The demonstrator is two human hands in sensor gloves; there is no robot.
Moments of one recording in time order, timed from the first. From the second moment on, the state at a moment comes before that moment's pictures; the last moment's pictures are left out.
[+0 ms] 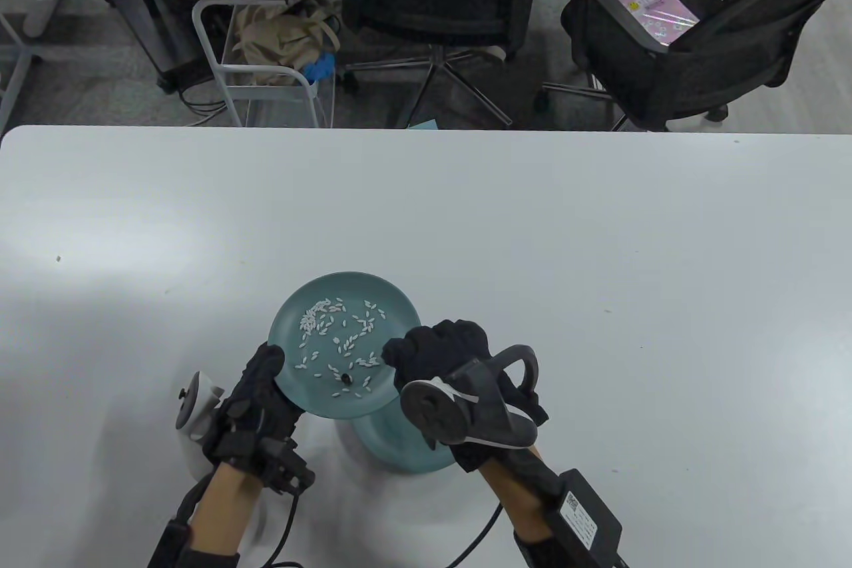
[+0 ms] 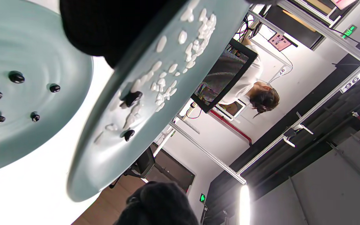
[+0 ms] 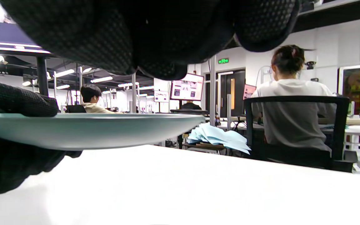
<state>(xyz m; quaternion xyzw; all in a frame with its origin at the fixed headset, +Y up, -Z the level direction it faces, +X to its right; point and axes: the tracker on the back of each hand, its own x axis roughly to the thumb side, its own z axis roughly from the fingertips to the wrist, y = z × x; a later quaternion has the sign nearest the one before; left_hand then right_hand) -0.238 -0.758 -0.176 -0.16 0.07 0.87 0.47 0.020 -0.608 -0.180 0.27 -0.10 0.95 0.06</state>
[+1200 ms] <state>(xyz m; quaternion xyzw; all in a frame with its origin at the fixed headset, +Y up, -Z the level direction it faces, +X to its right) -0.246 -0.755 -0.176 -0.15 0.08 0.87 0.46 0.024 -0.693 -0.207 0.25 0.10 0.96 -0.01</state>
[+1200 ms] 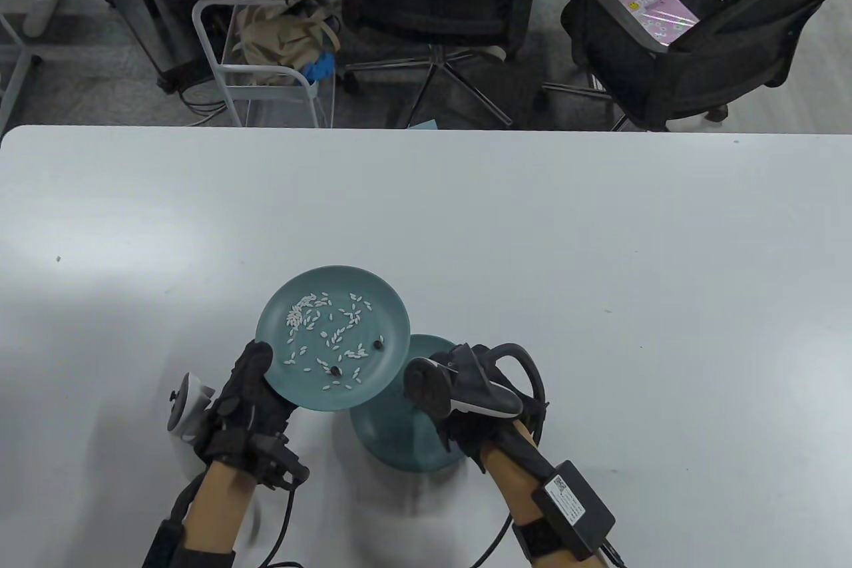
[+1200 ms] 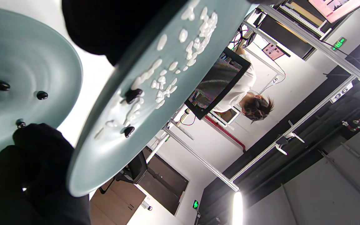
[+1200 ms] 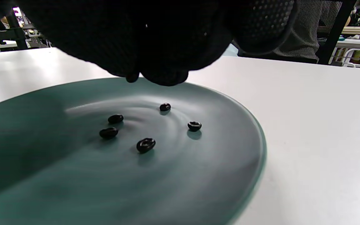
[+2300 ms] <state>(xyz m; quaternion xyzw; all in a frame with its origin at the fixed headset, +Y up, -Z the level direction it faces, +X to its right) -0.243 -0.757 -0.176 -0.16 0.07 0.87 0.46 0.039 -0.685 -0.210 0.19 -0.02 0.98 0.02</state>
